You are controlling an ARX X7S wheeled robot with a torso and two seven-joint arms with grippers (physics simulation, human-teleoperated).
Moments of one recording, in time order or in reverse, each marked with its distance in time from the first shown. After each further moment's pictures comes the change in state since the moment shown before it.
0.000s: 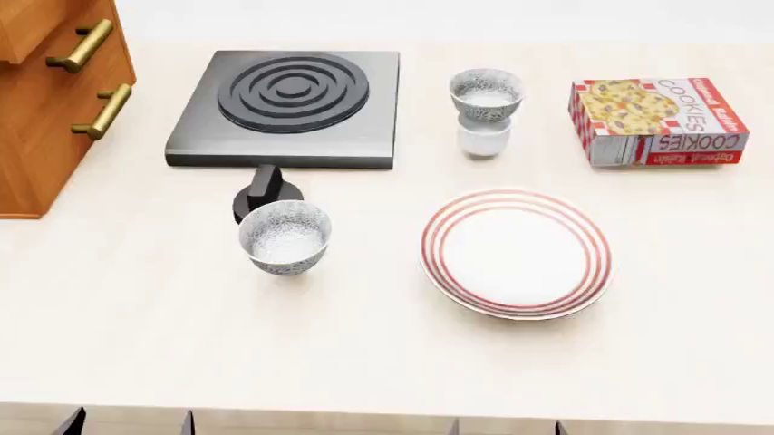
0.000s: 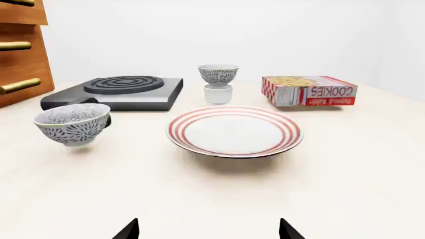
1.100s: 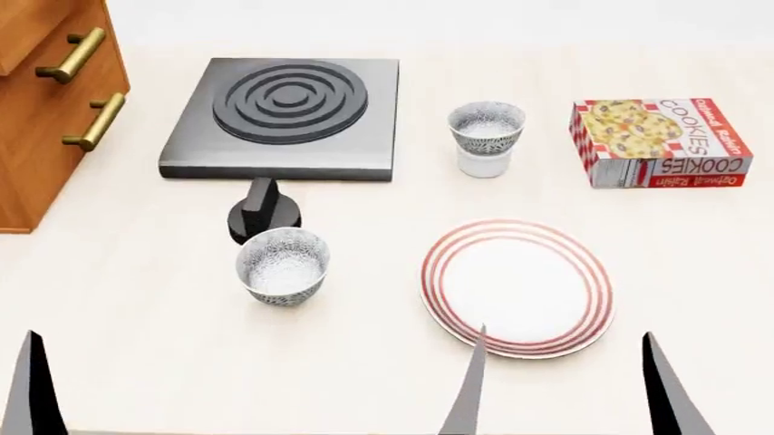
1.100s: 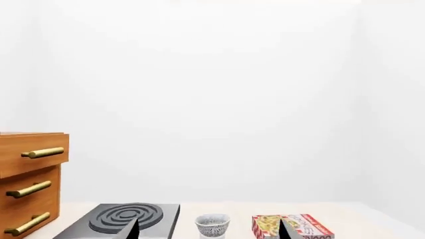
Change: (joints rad) left arm 0.201 -0.123 0.025 0.972 -0.120 -0.373 -0.165; right arm -0.130 0.119 -0.087 -0.976 0.048 0.459 0.173
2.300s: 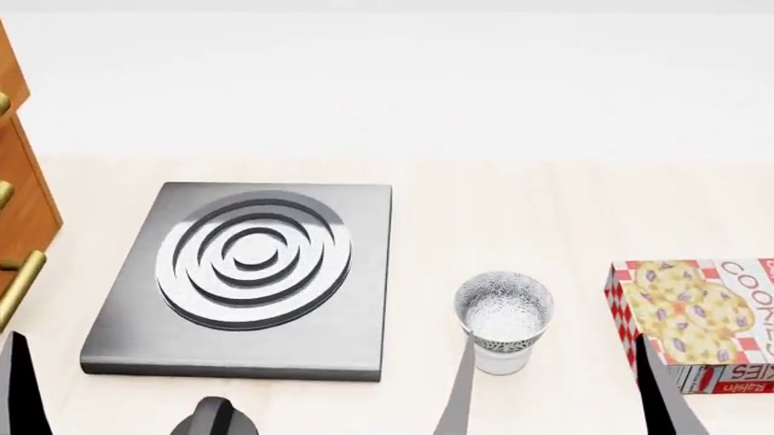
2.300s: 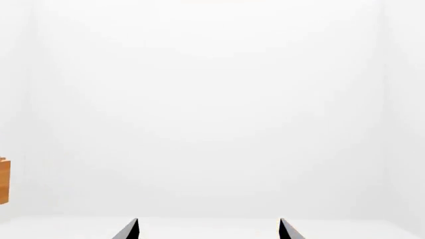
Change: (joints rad) left arm 0.012 -0.087 0.017 0.041 -0.117 0.014 -0.105; right arm -0.006 0.107 -0.057 -0.045 0.075 -0.008 0.111
